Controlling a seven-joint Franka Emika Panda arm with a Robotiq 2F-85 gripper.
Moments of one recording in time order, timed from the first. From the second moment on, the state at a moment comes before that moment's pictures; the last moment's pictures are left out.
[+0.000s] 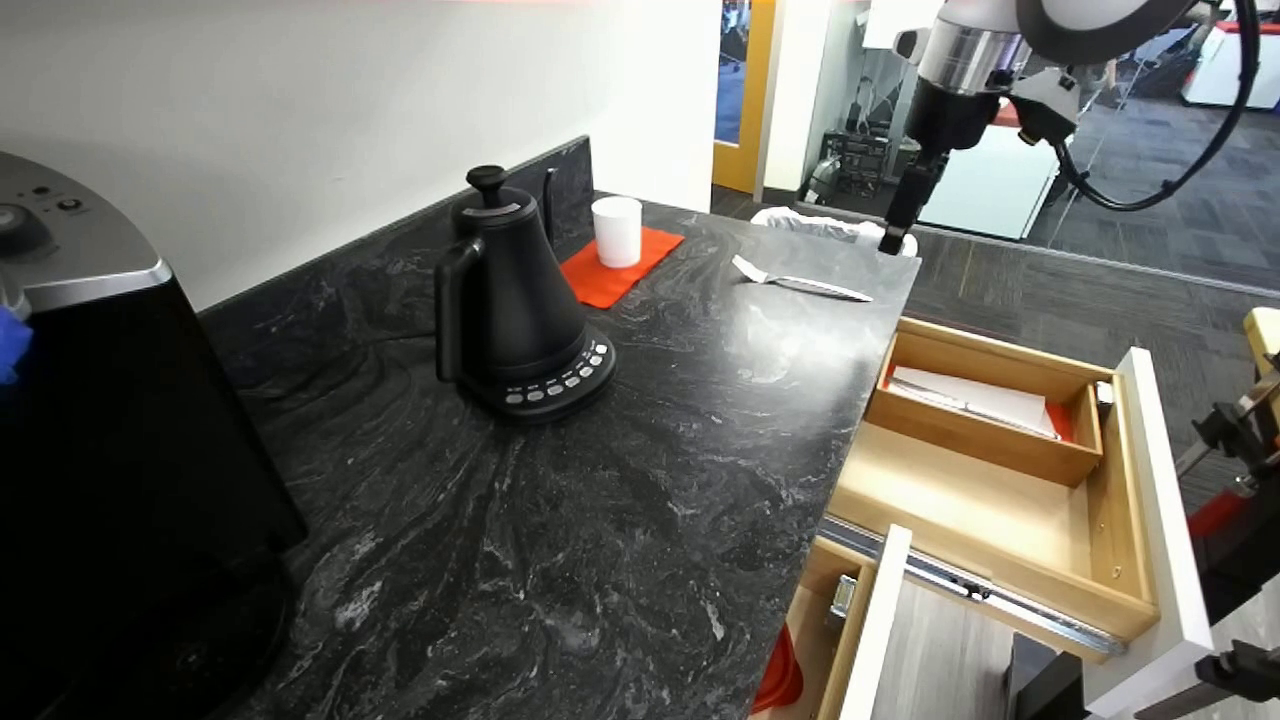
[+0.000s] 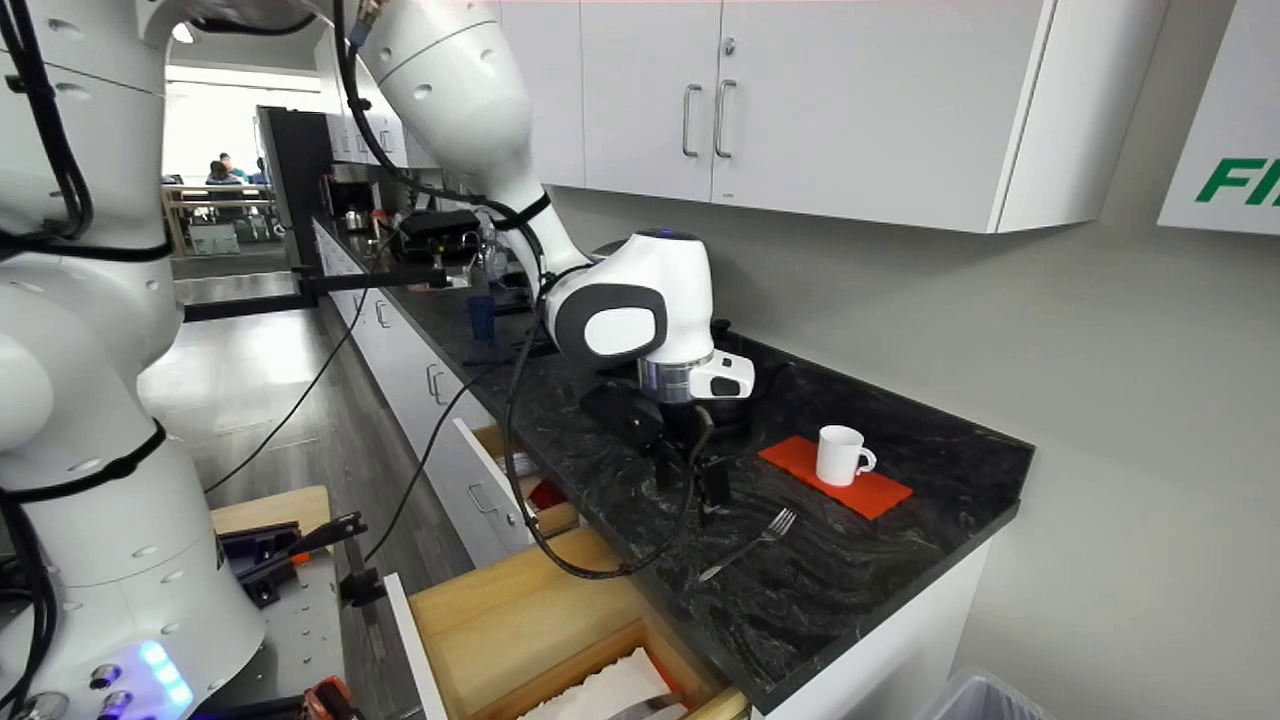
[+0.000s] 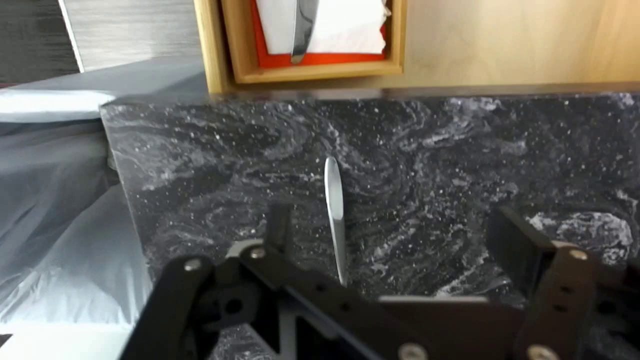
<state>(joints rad) -0.18 0.28 -0.04 -2.35 -0.01 2.76 -0.22</state>
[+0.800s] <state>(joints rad) -0.19 0.54 -0.03 -2.06 0.01 2.75 -0.22</state>
